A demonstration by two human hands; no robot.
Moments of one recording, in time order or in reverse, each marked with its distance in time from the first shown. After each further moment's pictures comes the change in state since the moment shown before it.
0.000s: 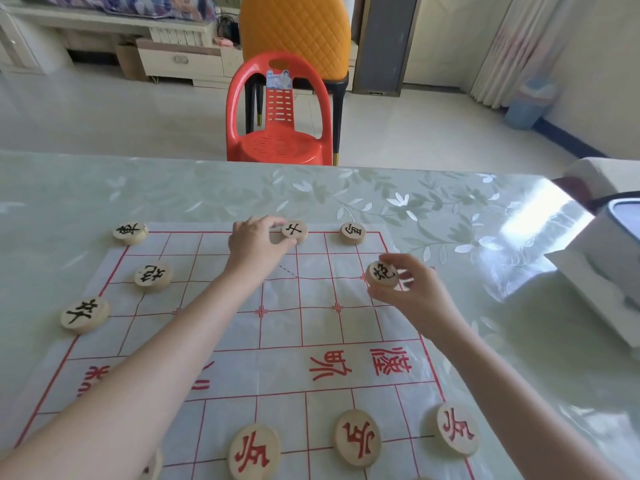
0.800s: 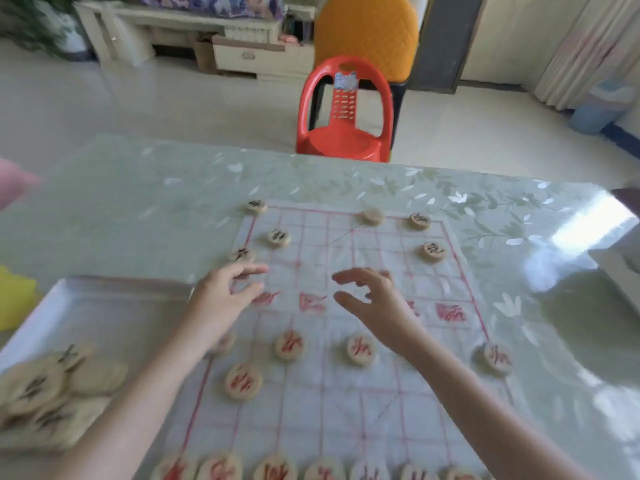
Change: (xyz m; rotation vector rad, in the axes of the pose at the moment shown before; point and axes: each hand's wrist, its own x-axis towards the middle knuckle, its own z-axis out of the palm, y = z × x) left_hand -0.191 -0.090 -0.181 -0.218 -0.019 -0.116; right_hand -0.129 -0.115 0.104 -0.137 -0.327 -0.256
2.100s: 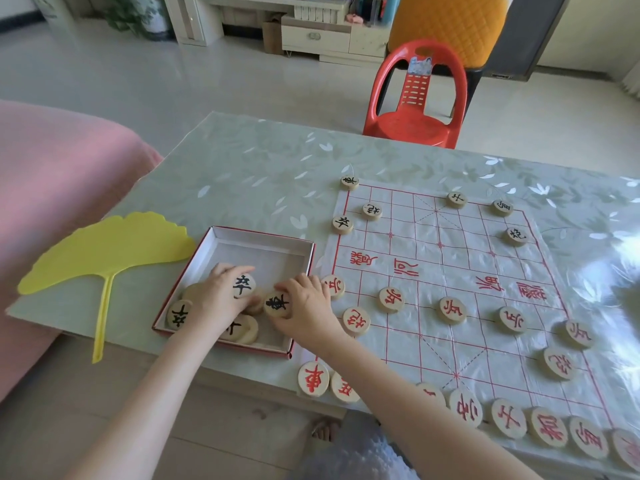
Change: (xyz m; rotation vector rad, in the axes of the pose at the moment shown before) left_hand -0.073 -0.123 -0.119 0.359 0.045 -0.181; right_hand -0.027 -0.127 0.204 -0.306 -0.175 -0.232
